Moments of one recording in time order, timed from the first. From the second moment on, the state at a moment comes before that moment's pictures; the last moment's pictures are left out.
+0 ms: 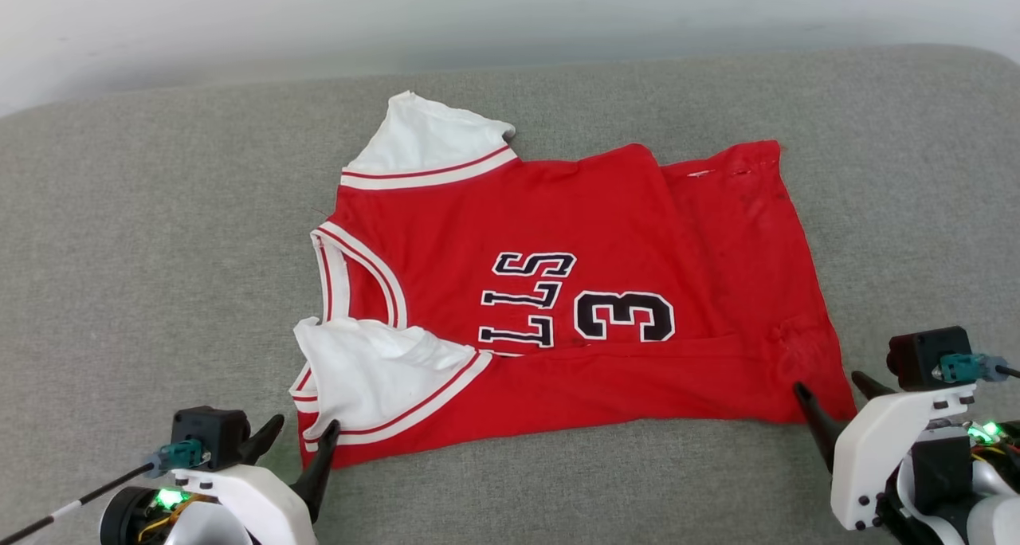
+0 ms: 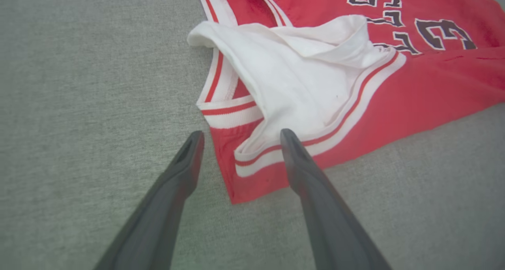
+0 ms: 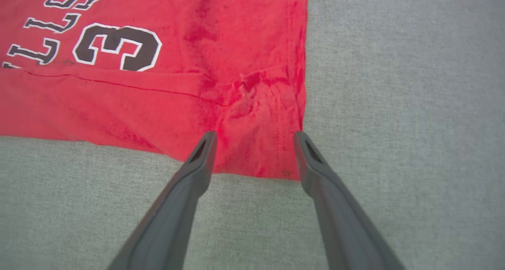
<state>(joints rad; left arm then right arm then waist) -0.10 0.64 -0.57 0.05 -0.80 0.17 0.02 -0.06 -0.19 0.00 -0.06 0.20 0.13 0.61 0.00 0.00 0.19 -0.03</state>
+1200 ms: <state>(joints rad) -0.11 0.66 -0.61 -0.10 -0.80 0.19 0.12 -0.04 -0.20 -0.10 -0.03 0.13 0.13 0.68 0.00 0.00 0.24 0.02</state>
